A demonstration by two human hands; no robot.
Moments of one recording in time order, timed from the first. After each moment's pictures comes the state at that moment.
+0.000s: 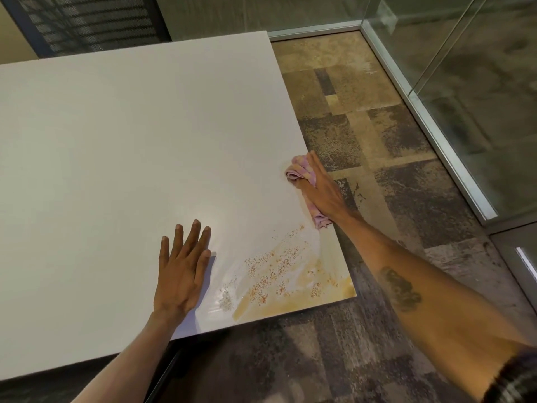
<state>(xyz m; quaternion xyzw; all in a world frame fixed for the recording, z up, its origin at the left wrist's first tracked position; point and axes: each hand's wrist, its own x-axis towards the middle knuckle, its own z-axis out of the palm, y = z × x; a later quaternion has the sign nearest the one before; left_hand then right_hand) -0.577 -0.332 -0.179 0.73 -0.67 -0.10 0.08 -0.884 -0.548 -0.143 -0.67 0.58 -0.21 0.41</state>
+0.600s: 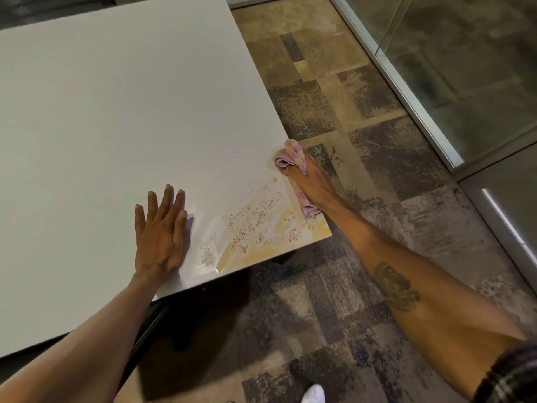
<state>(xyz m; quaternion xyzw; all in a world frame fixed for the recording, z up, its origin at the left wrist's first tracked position) -0.576 -0.332 -0.174 0.72 -0.69 -0.10 0.07 -0.918 -0.452 -0.146 -0.61 0.58 -0.28 0.45</state>
